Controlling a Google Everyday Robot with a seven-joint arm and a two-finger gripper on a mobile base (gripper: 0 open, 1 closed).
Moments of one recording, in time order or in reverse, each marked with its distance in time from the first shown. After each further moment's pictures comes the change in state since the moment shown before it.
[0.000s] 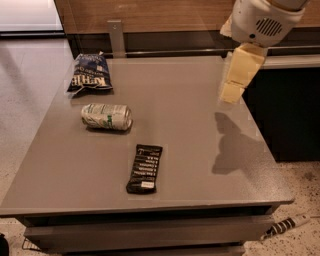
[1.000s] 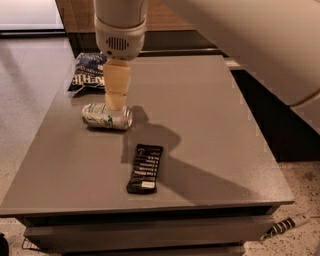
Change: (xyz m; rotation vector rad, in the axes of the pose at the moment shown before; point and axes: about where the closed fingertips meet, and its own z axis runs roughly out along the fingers) arm -0.181 0.017 0.098 -0.084 0.094 -0.125
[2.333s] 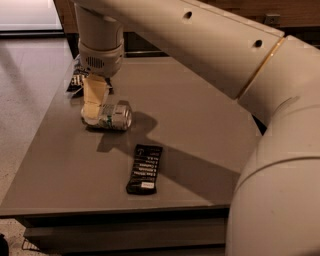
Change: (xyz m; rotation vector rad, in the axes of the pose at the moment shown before) arm -0.044 -0.015 0.072 -0.083 -0.010 0.136
